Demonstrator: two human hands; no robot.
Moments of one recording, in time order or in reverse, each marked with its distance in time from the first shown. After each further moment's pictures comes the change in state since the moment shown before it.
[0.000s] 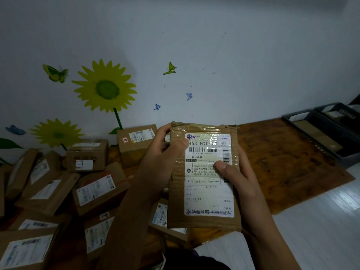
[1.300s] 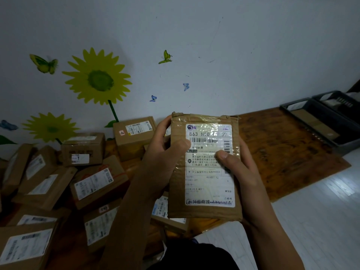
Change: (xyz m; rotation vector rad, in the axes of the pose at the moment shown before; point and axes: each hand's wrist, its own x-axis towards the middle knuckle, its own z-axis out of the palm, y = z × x) left_hand 0.002 -0.021 0.000 0.026 -0.046 0.032; right_hand -0.004 0.004 -0.002 0.025 0.054 0.006
